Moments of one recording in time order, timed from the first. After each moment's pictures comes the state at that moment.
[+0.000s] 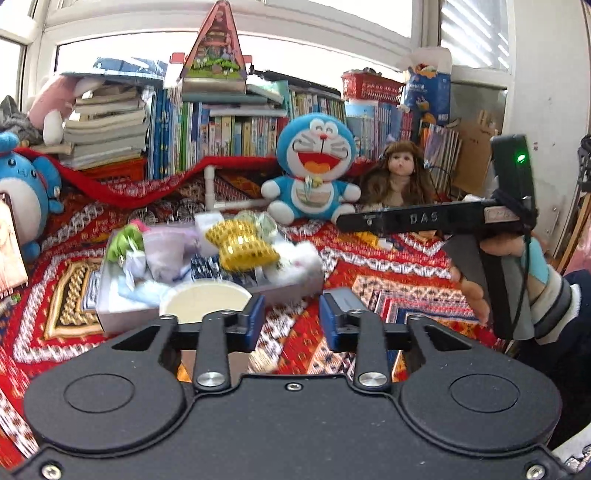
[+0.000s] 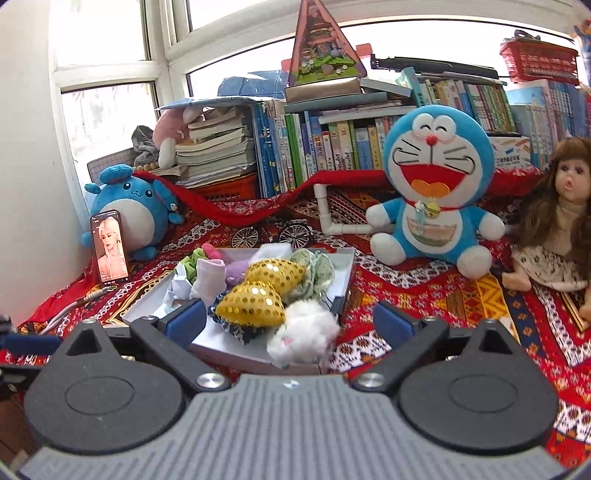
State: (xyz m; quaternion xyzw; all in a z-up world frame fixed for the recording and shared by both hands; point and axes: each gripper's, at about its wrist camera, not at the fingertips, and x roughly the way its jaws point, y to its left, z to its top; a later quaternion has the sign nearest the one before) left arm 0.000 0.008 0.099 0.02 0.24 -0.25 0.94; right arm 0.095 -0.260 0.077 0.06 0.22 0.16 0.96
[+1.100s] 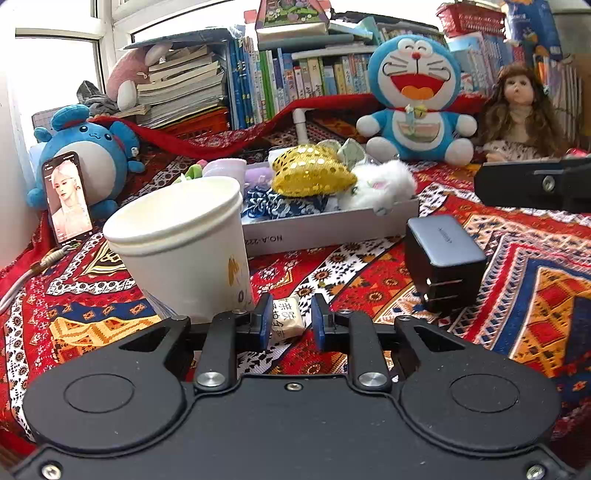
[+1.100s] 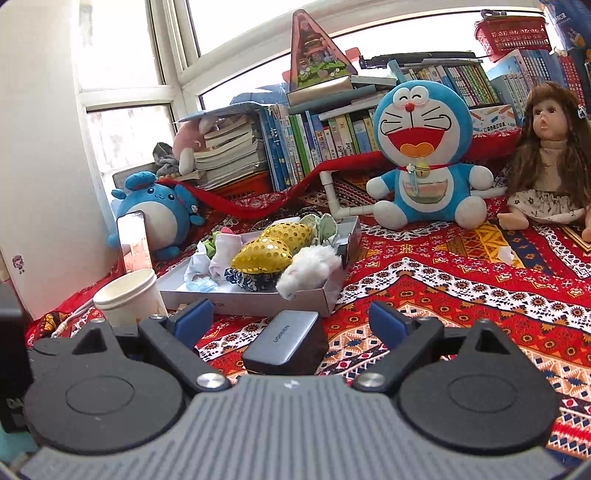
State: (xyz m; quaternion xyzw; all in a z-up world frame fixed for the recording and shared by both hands) left arm 0.043 -0.086 -0.010 0.09 0.26 -0.01 0.96; right arm 0.038 -0.285 0.017 0.11 0.18 0.19 0.96
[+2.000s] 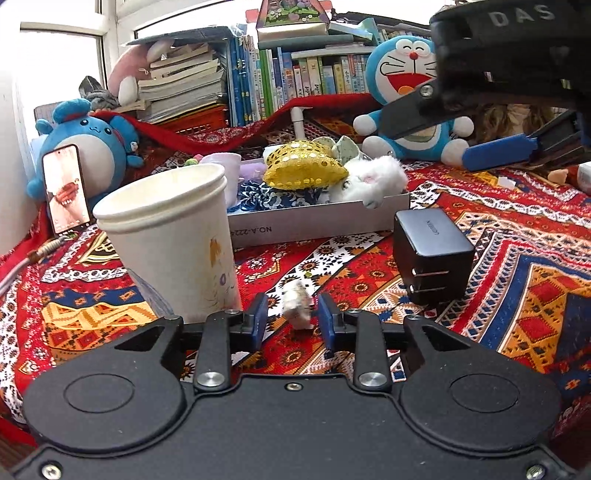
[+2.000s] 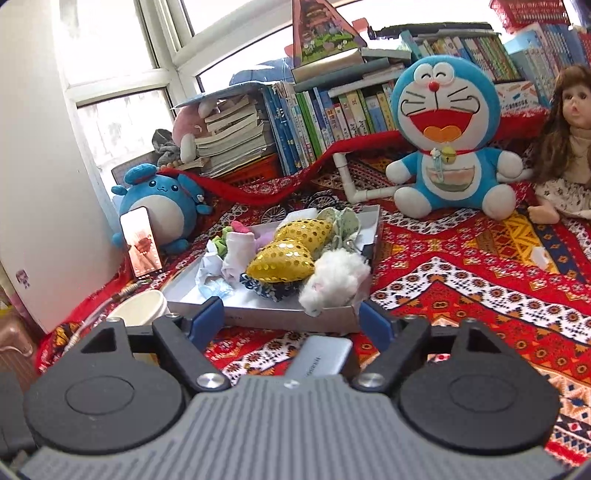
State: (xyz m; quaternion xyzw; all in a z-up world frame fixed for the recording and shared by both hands) left arm 0.035 -0.090 -0.016 0.07 0.25 -0.02 0.96; right arm 0.084 -0.264 0.046 0.14 0.24 0.21 0.94
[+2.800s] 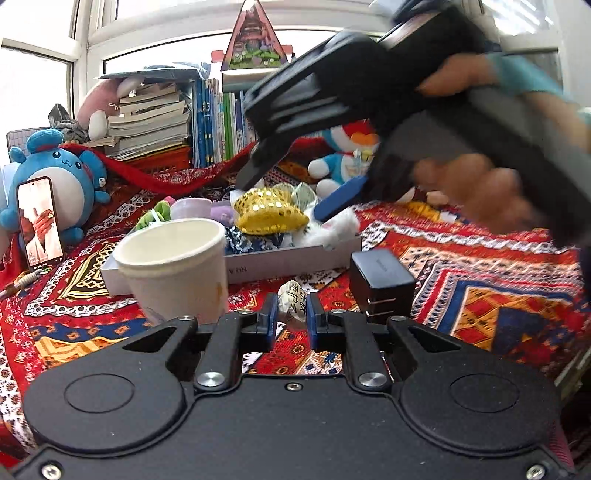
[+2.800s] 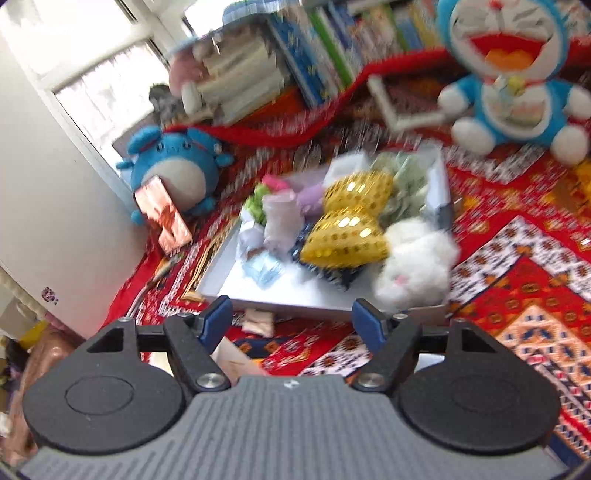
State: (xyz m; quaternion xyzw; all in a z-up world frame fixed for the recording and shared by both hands) left arm 0.000 -0.066 0.018 0.06 0.20 -0.11 0.97; right arm 0.168 -0.203 0.074 0.18 0.42 0.26 0.85
